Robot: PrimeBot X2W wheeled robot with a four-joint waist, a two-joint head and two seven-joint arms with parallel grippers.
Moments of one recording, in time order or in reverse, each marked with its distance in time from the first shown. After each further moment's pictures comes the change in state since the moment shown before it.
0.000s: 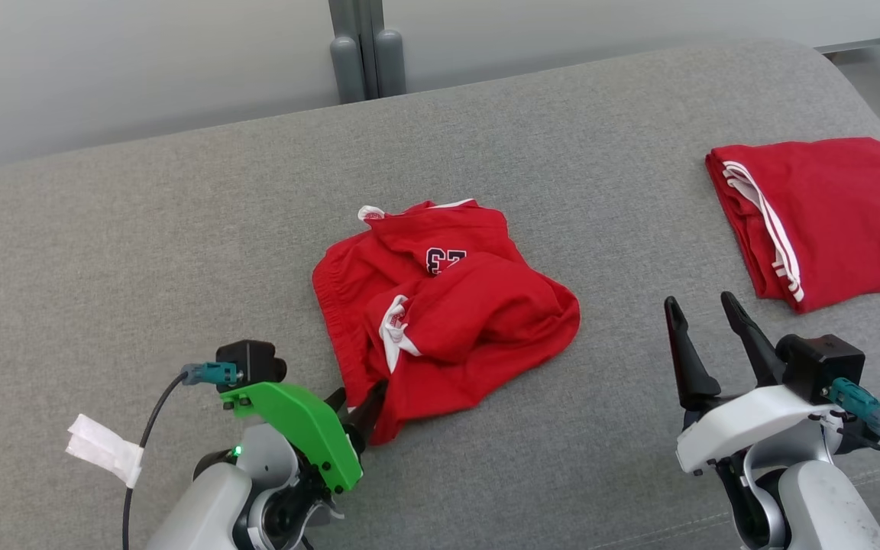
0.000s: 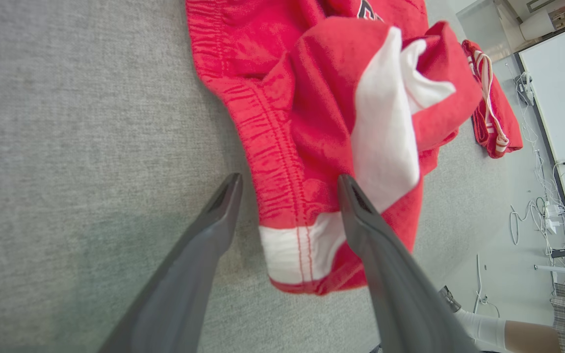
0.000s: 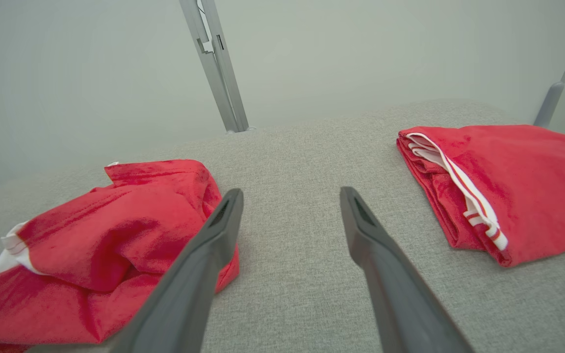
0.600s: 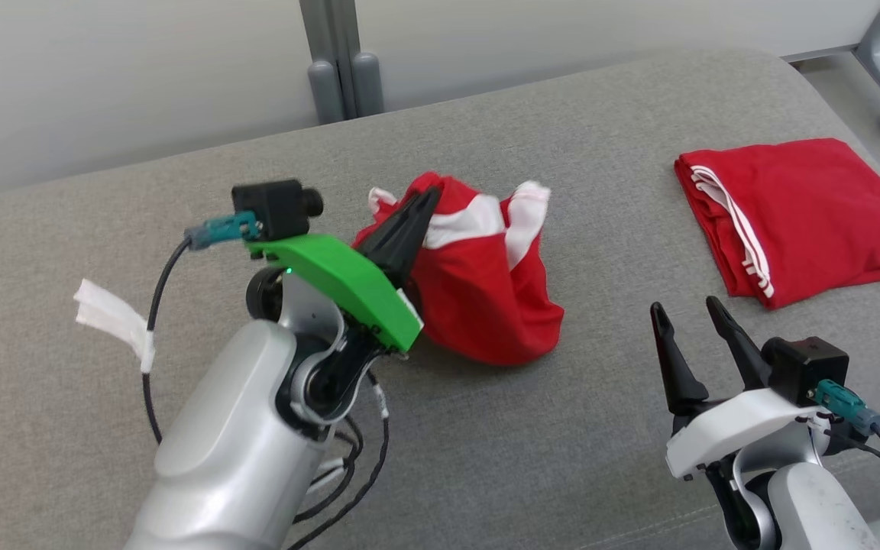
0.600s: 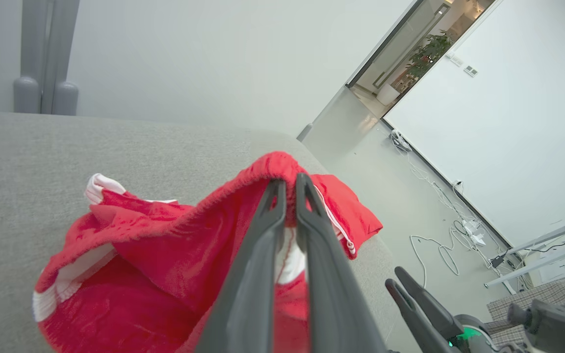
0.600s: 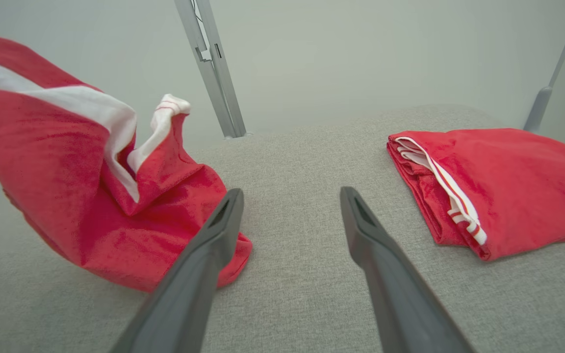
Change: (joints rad) left arm -0.247 -0.115 0.013 -0.086 0.025 -0.104 -0.148; right arm -0.002 -0.002 0.029 0.009 0.003 0.000 0.004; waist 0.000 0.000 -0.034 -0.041
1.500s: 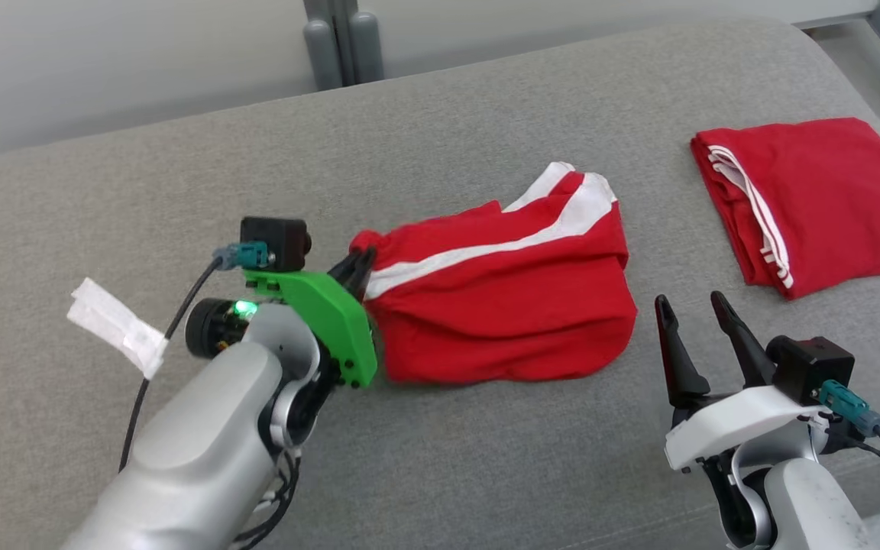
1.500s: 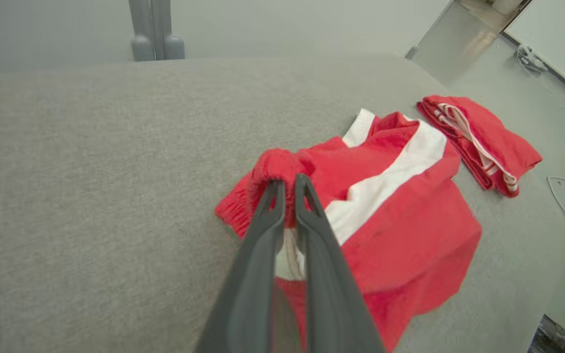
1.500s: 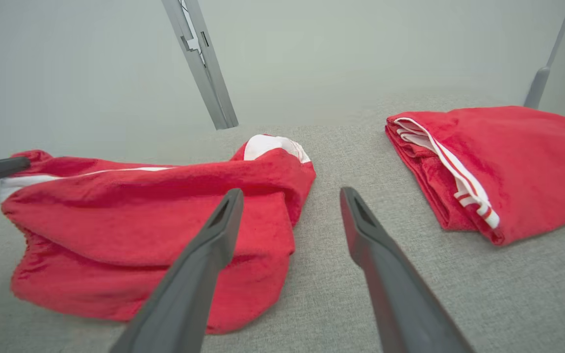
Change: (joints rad) left arm -0.142 0.150 -0.305 0.253 0.009 0.119 -0.097; right arm -0.018 0.025 -0.021 0.040 0.006 0.000 -0.052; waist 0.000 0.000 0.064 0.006
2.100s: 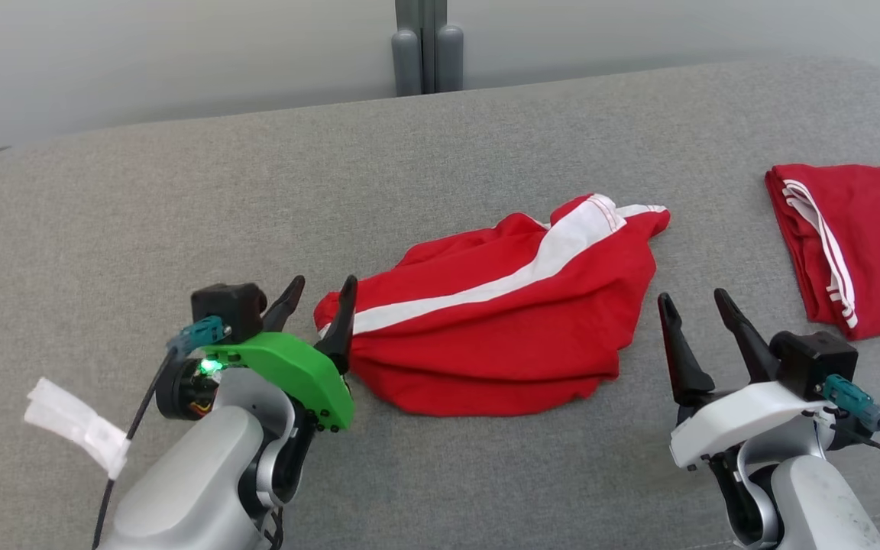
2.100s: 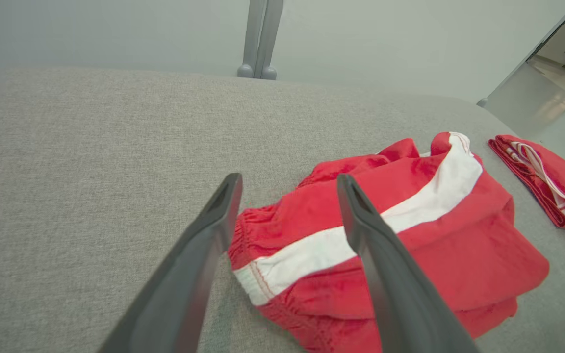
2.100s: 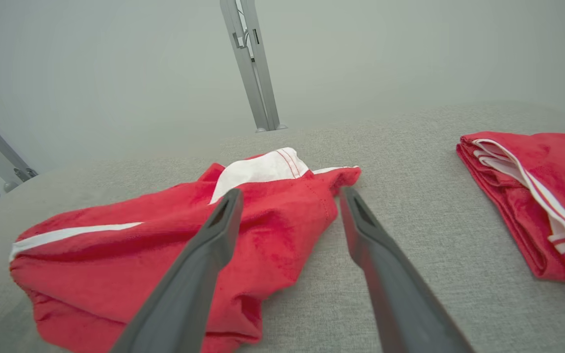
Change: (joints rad) left arm 0.178 0.071 0.038 -0.132 0.033 0.114 -0.169; right arm 0.000 -0.010 0.000 -0.019 -0.007 0.000 0.031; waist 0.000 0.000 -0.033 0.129
